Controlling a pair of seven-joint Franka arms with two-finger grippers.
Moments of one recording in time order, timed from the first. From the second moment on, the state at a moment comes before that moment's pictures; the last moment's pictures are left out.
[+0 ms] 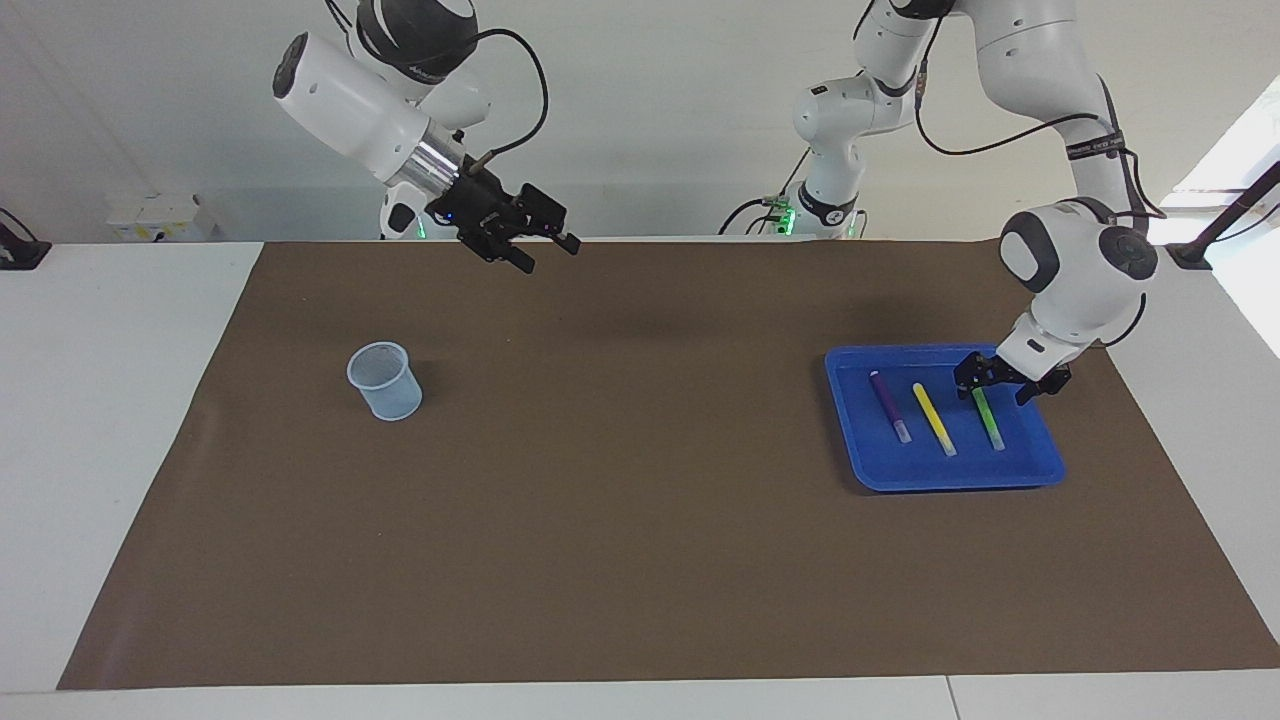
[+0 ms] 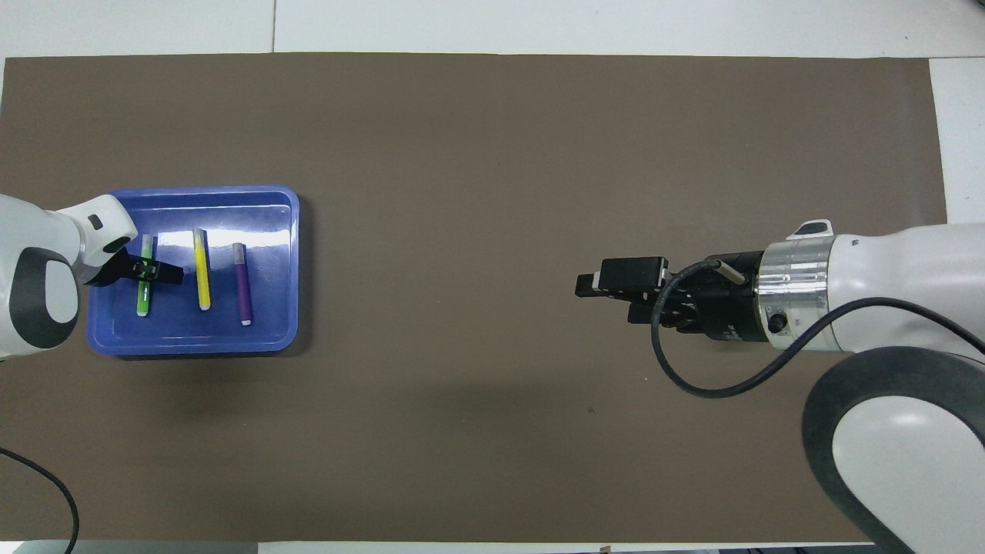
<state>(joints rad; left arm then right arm) 0.16 0.25 -0.02 -2.11 0.02 2.34 0.38 0.29 -0.22 -0.02 -2.10 0.78 2.03 0.26</state>
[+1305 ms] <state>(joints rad) 0.16 0.25 -0.02 -2.09 0.02 2.33 0.40 0.29 -0.22 -0.02 -2.10 0.78 2.03 0.26</state>
